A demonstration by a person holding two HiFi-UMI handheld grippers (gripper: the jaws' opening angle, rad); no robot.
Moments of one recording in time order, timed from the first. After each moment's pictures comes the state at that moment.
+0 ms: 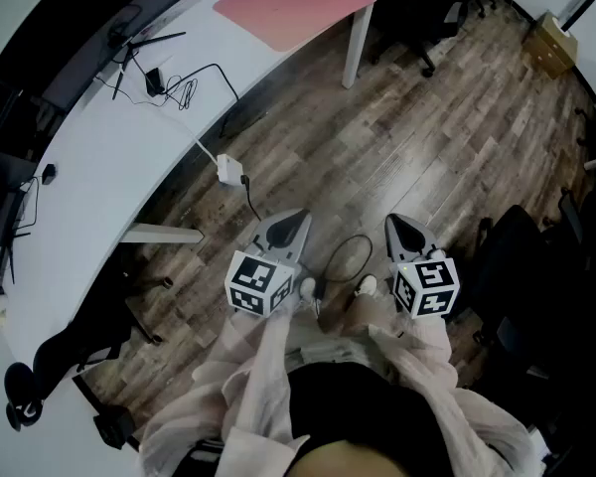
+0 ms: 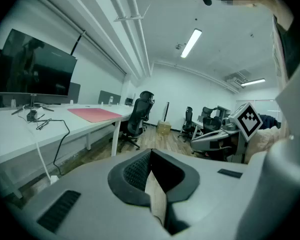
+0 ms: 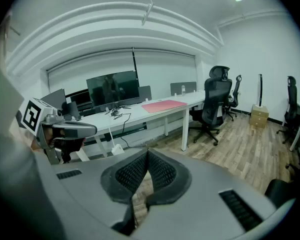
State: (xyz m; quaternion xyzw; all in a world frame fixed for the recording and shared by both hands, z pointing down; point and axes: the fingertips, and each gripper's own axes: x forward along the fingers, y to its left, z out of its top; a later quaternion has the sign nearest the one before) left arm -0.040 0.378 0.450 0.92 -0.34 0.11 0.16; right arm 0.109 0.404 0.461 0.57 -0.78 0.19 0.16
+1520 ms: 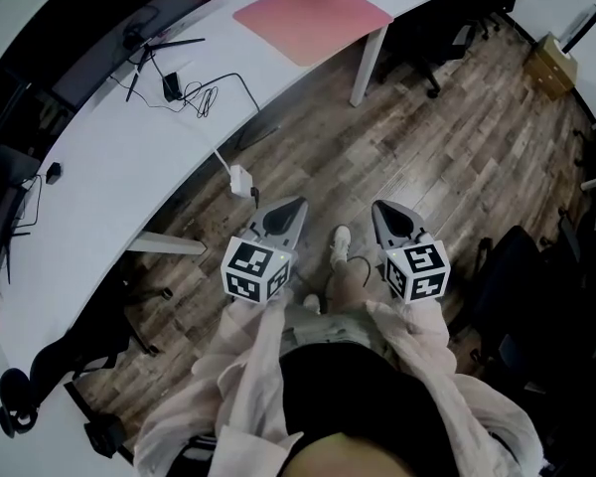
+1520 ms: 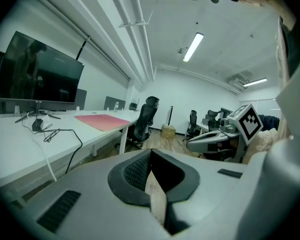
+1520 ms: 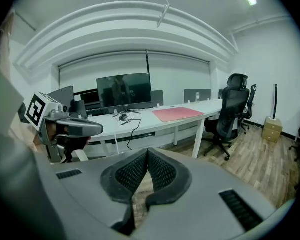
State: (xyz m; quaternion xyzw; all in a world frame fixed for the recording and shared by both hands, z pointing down) left arm -0.100 0.322 0.437 0.92 -0.36 0.10 0.15; right arm 0.029 0.337 0.448 0.53 -0.82 0.14 0.16
